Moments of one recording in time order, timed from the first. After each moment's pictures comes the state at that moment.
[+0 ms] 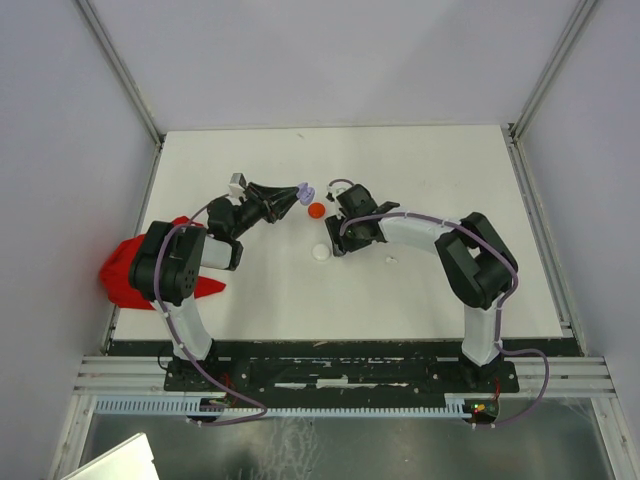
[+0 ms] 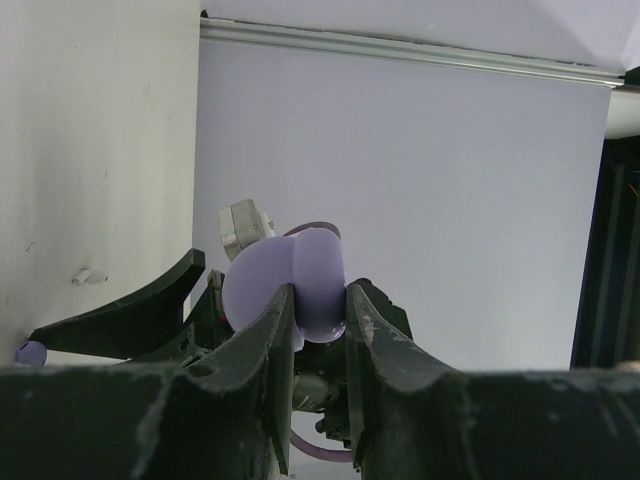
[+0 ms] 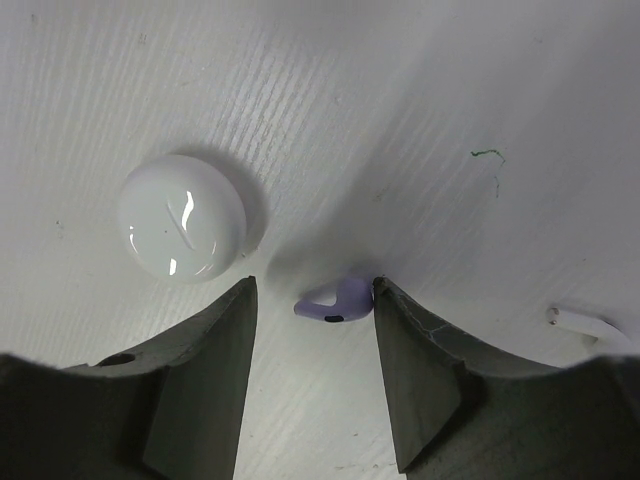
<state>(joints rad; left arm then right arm) -0.17 1.85 0.66 1.27 0.63 -1.72 0.66 1.94 1.26 -0.33 -0.08 0.23</state>
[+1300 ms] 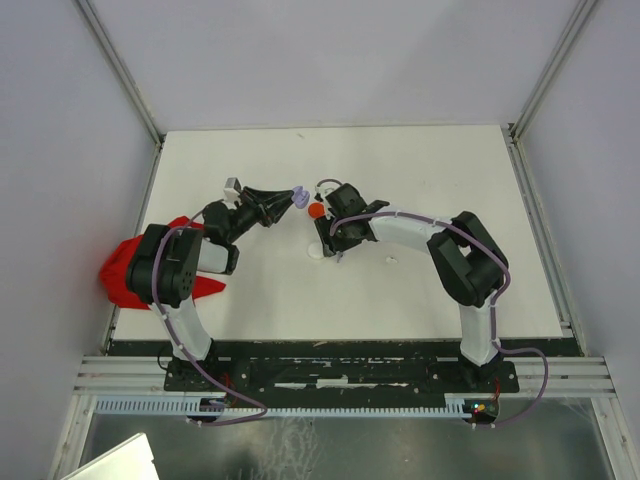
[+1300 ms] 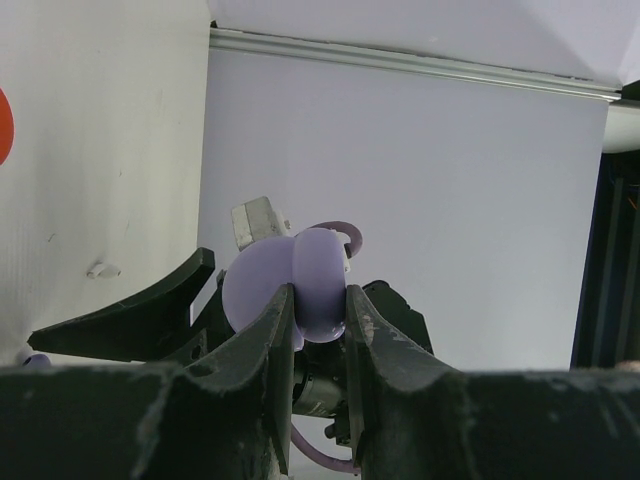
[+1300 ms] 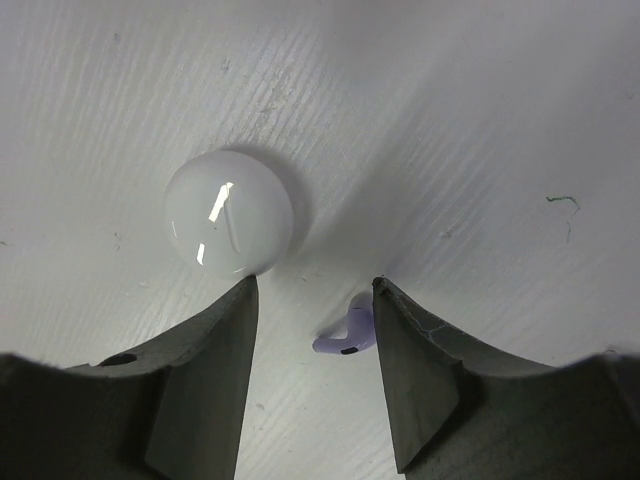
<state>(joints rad) -0.15 1.83 0.62 1.28 0.63 -1.72 0.71 1.99 1.35 -0.36 -0.10 0.23</state>
